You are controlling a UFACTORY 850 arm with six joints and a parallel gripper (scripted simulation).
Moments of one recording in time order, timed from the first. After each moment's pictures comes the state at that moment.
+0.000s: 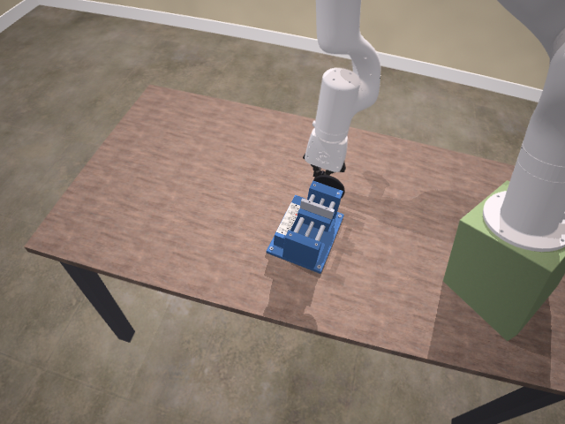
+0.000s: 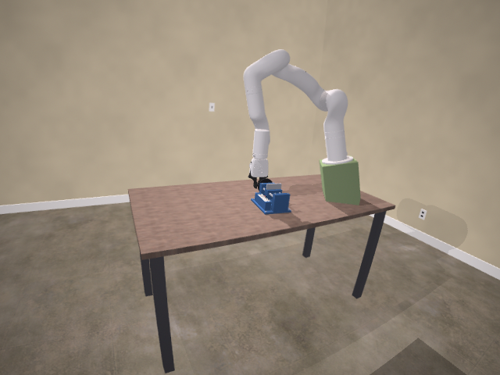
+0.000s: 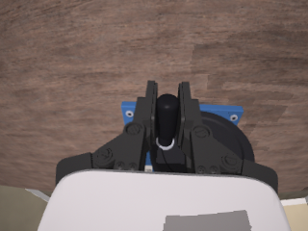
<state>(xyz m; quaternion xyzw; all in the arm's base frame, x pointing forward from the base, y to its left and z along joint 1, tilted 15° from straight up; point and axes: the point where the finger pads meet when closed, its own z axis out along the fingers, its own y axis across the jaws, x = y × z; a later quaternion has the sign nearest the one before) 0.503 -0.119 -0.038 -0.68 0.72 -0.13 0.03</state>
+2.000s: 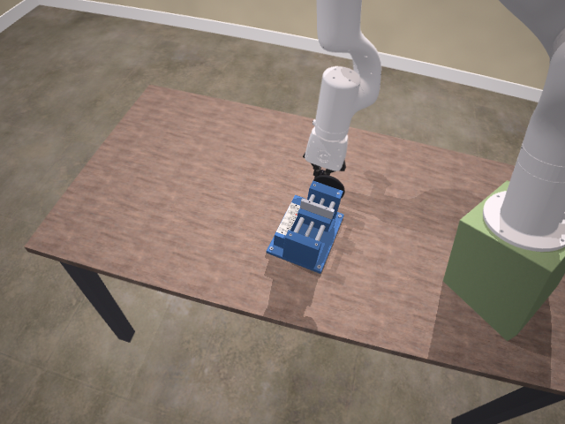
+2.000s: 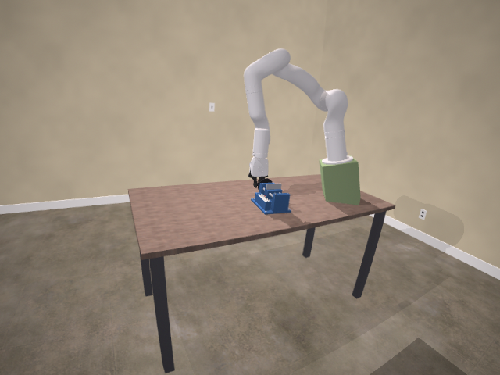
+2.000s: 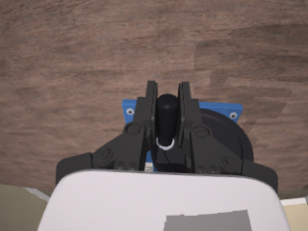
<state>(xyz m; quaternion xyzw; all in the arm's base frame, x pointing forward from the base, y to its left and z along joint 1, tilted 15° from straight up) 0.502 -0.118 -0.034 -0.68 0.72 -0.12 0.03</state>
